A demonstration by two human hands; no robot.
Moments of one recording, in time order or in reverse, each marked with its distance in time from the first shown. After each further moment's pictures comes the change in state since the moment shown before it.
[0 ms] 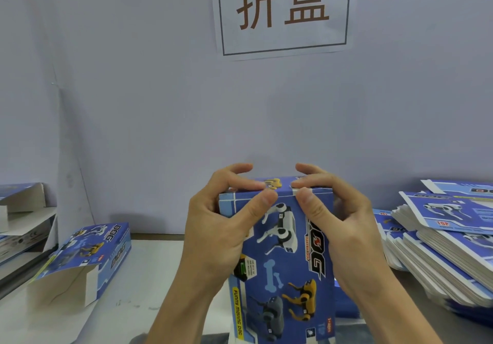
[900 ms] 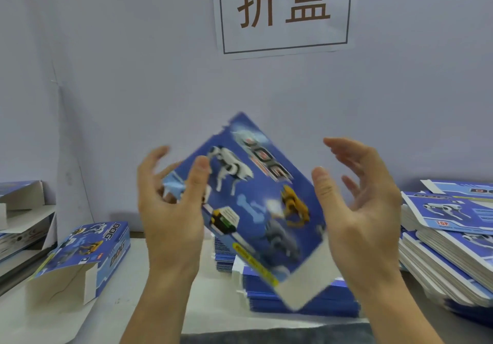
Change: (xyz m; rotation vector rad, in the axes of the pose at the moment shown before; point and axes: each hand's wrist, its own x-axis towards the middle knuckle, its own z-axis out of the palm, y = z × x) left_hand 0.014 -0.004 -0.028 0.056 0.437 0.172; right_hand 0.002 -0.010 0.007 -0.418 0.247 -0.371
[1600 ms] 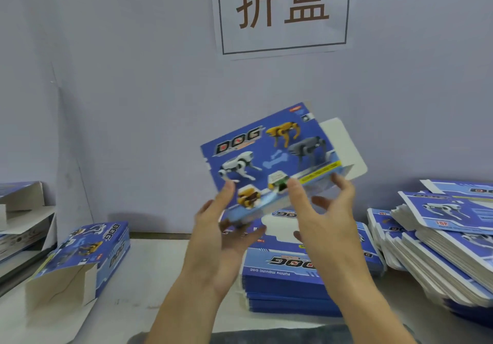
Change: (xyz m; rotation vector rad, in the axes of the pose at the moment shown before) left_hand -0.023 -0.020 0.021 -0.391 -0.068 -0.858; right_hand -0.012 0.018 0.016 0.071 -0.102 0.552
